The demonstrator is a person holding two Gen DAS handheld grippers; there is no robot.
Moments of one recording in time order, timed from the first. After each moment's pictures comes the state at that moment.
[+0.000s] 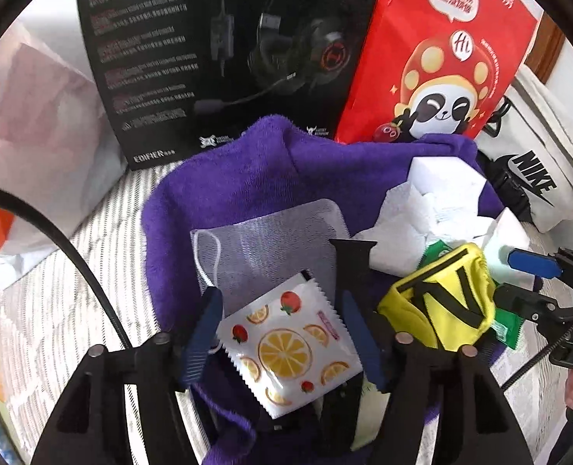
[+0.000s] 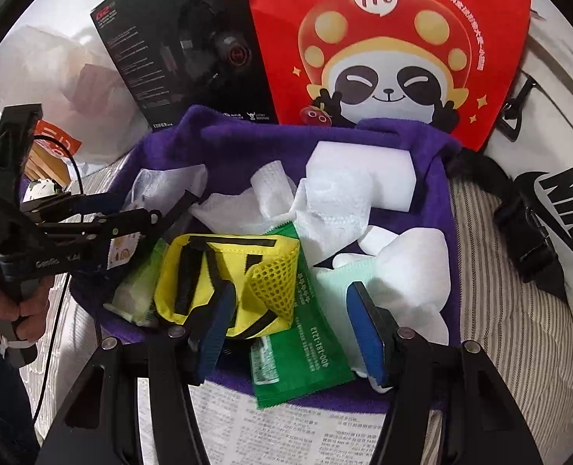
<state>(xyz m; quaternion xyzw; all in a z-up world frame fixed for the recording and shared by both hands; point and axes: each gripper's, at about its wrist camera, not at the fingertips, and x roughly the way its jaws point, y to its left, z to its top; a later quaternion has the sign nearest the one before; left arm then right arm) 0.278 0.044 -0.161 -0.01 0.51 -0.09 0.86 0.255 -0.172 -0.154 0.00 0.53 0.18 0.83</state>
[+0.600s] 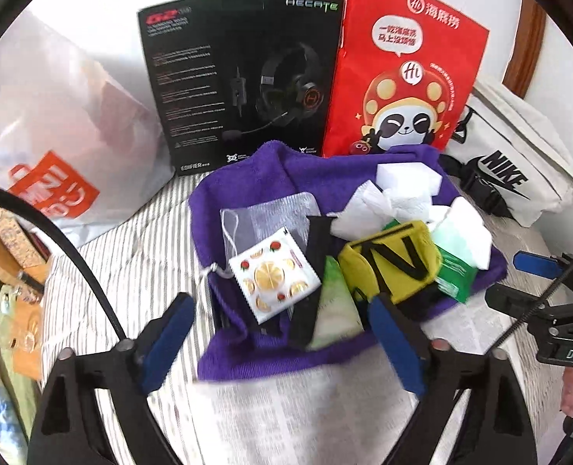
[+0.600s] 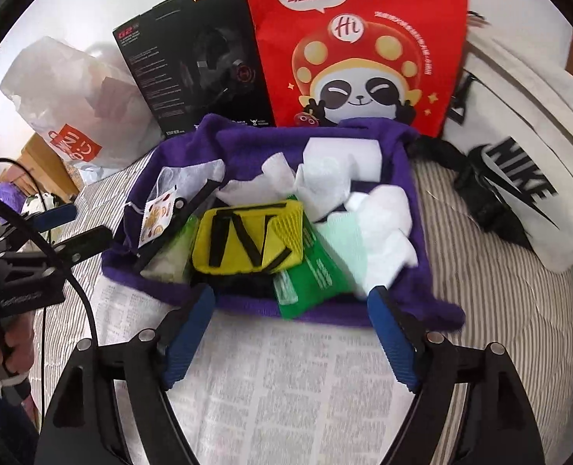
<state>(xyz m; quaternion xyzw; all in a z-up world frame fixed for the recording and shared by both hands) 0.189 0.041 -0.098 0.01 0.47 -0.04 0.88 0.190 -0.186 -0.115 0.01 0.52 0.14 0.84</state>
